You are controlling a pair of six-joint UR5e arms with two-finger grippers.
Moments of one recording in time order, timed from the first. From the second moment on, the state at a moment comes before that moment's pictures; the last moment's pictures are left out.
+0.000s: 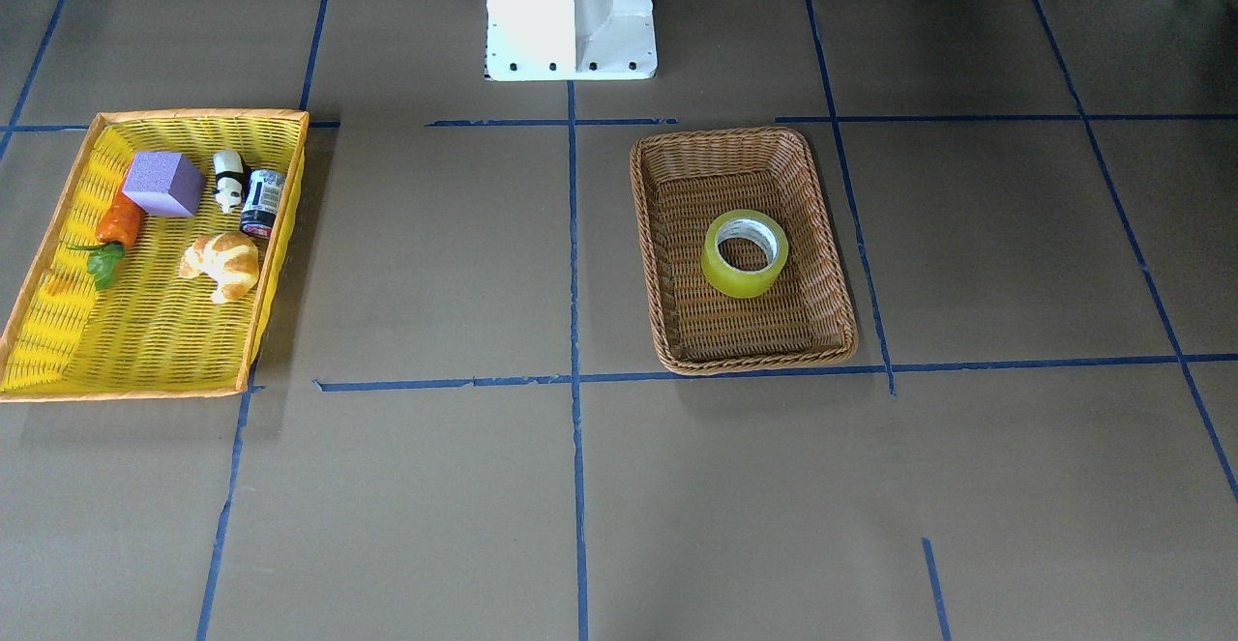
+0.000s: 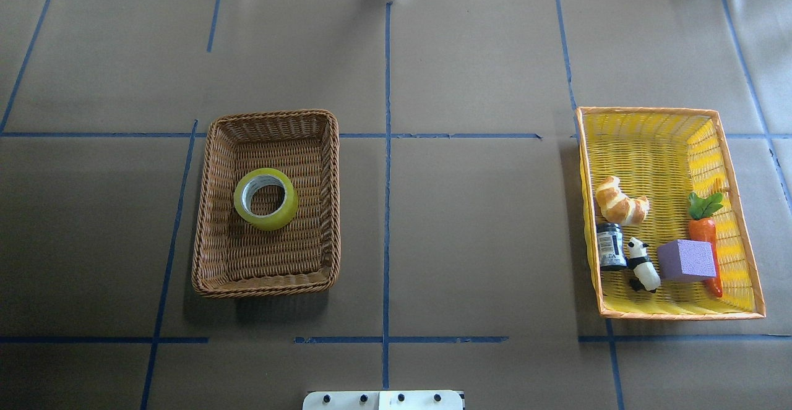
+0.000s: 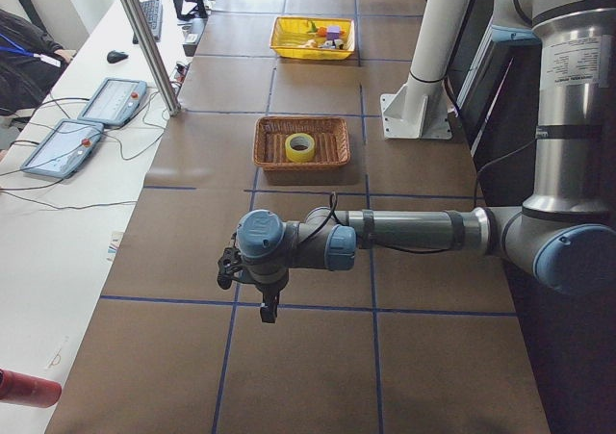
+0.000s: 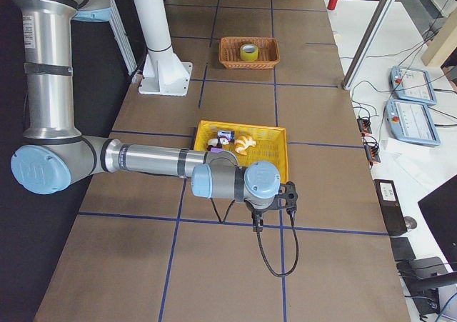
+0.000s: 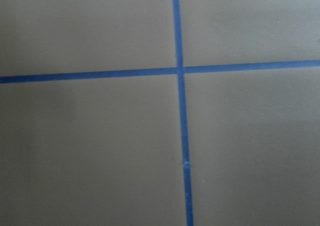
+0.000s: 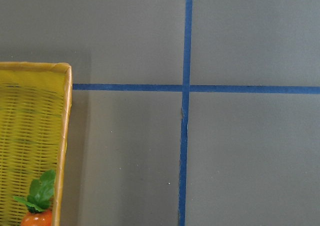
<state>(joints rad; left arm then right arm) -1.59 -1.52 -1.61 -1.56 -2.38 0.08 1.63 -1.60 1.57 -1.52 2.51 -0.05</state>
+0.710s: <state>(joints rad) -1.62 -1.53 -1.61 -1.50 -2.38 0.13 1.63 -1.60 1.56 -1.52 2.51 -0.05</state>
